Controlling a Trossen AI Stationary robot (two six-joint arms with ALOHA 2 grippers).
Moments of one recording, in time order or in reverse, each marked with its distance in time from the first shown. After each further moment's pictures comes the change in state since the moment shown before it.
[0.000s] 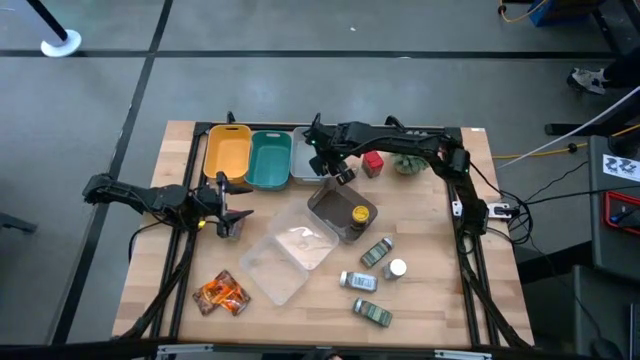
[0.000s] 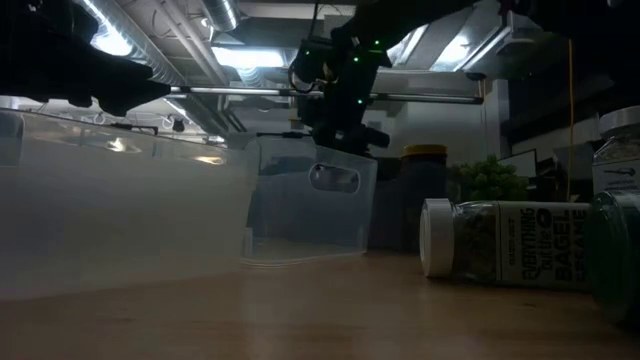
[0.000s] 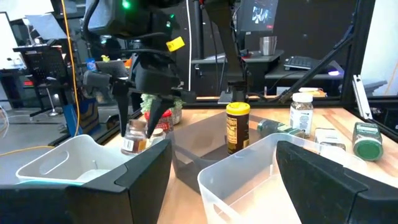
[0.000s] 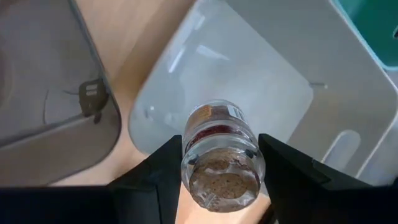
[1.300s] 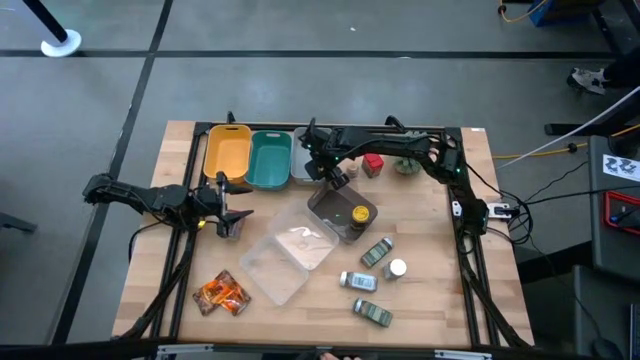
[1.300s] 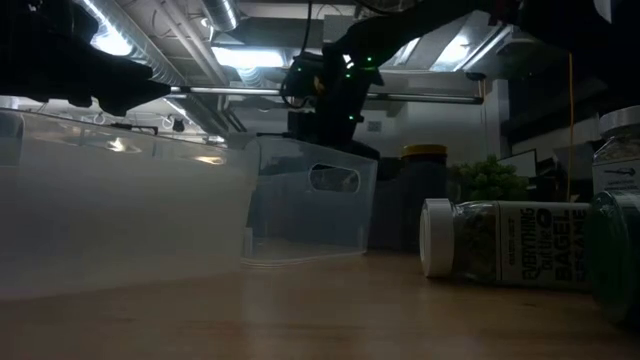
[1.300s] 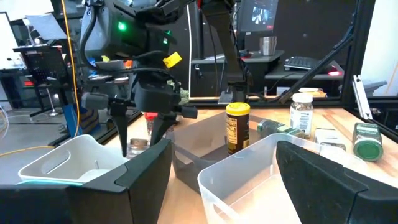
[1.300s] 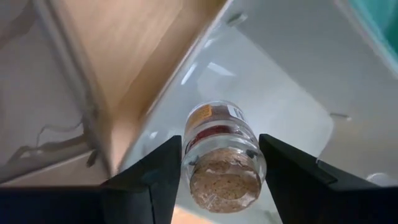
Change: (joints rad) left arm 0.000 0.000 0.000 0.000 0.000 0.000; right arm 0.000 0.067 0.000 0.082 -0.068 -0.001
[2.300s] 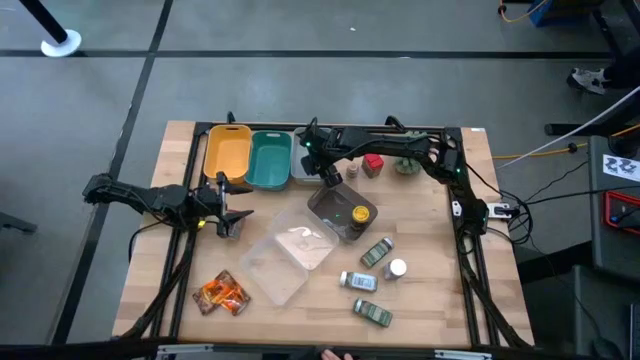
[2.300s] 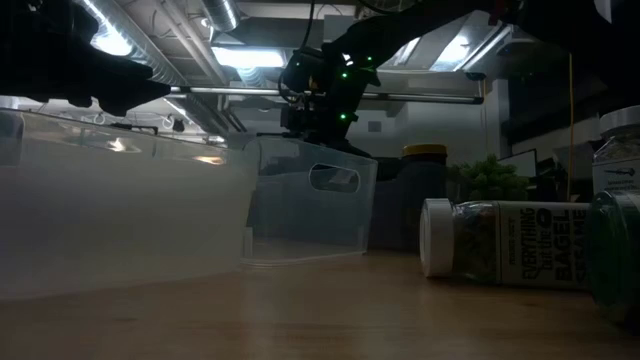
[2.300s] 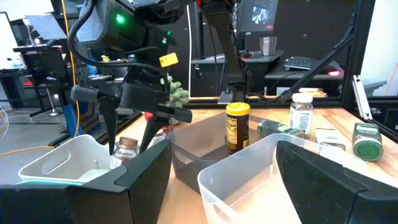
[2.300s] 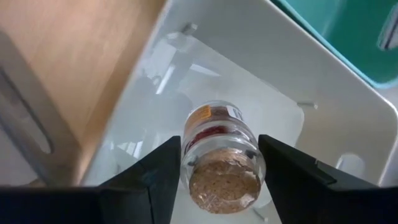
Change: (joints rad) left arm 0.000 0.000 0.000 0.000 0.000 0.000; right arm 0.000 0.000 0.000 0.069 0.068 0.133
